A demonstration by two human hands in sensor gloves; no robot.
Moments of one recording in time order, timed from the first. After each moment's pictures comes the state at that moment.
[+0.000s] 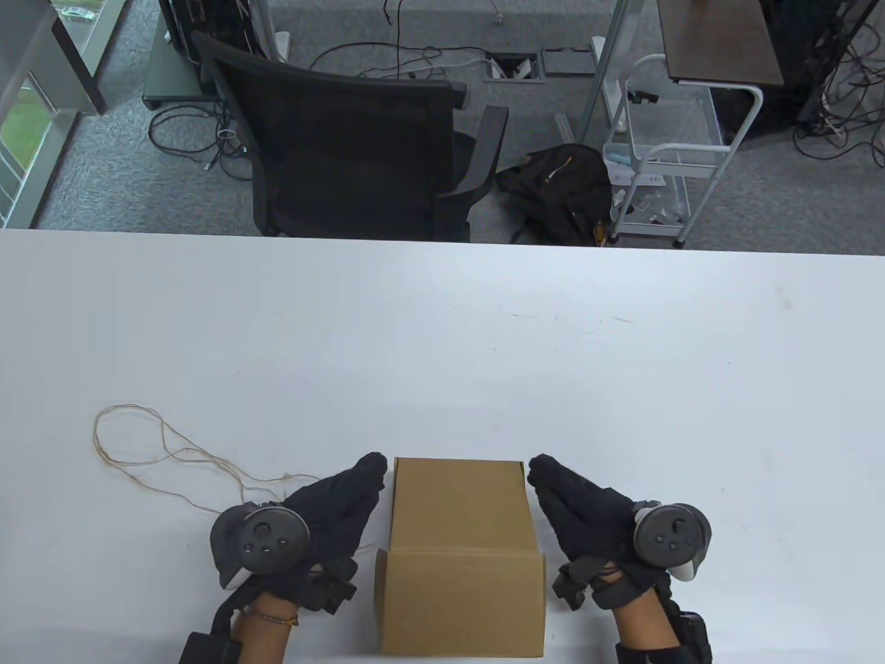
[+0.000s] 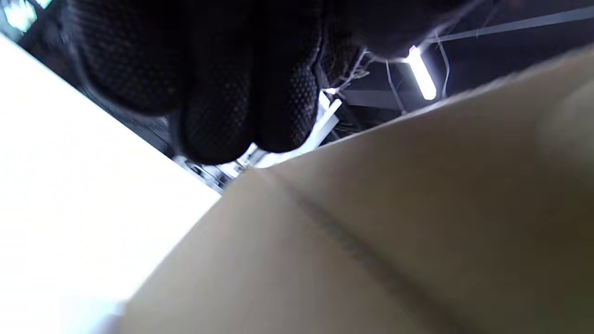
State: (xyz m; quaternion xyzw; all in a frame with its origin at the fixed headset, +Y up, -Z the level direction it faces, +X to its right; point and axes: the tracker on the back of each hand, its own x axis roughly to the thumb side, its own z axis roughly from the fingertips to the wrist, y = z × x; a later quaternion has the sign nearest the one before) left_hand -0.188 -0.711 -0.158 0.08 -0.21 0.42 0.88; right_hand 0.209 -0.733 -0.183 0.23 -0.09 0.82 0.51
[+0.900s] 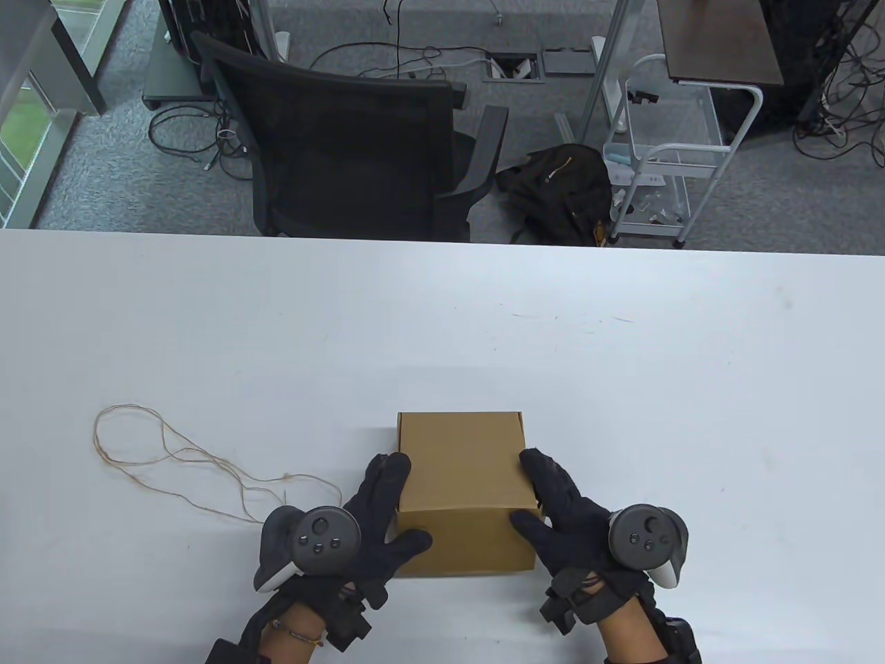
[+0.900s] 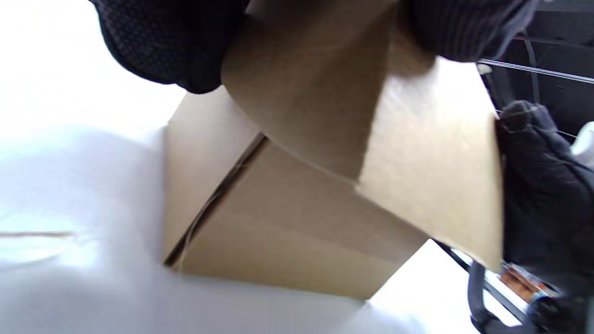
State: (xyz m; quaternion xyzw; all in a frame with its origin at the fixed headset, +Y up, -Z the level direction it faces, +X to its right) left_hand -0.141 -0.728 -0.150 -0.05 -0.19 0.31 0.93; right_hand 0.184 -0.746 -0.175 0.20 -0.01 0.85 0.48
